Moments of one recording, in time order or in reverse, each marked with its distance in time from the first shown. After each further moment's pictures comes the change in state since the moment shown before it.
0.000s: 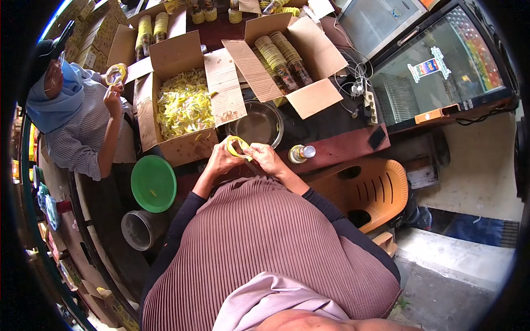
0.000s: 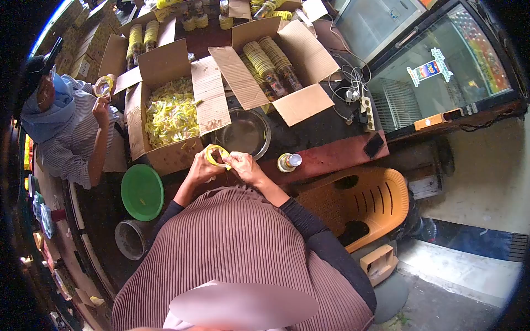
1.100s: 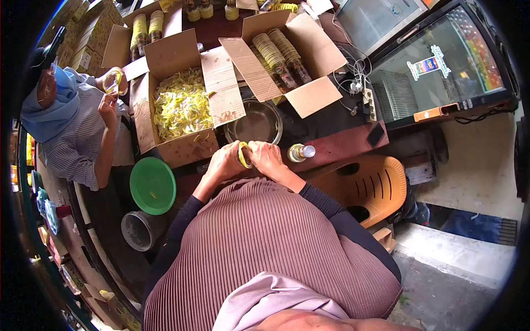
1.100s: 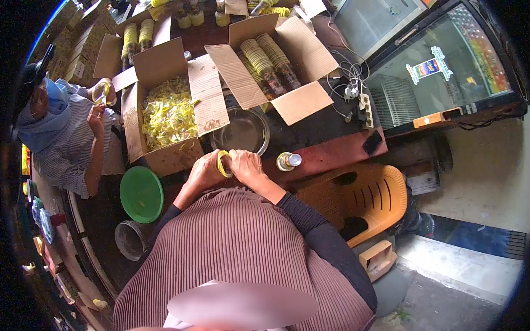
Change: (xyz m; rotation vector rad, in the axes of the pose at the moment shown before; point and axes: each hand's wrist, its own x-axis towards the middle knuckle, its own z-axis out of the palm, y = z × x) left_hand -0.002 0.031 0.001 0.343 -0.079 0.070; right_hand 0.006 -0.009 0.005 -0.825 0.194 -0.154
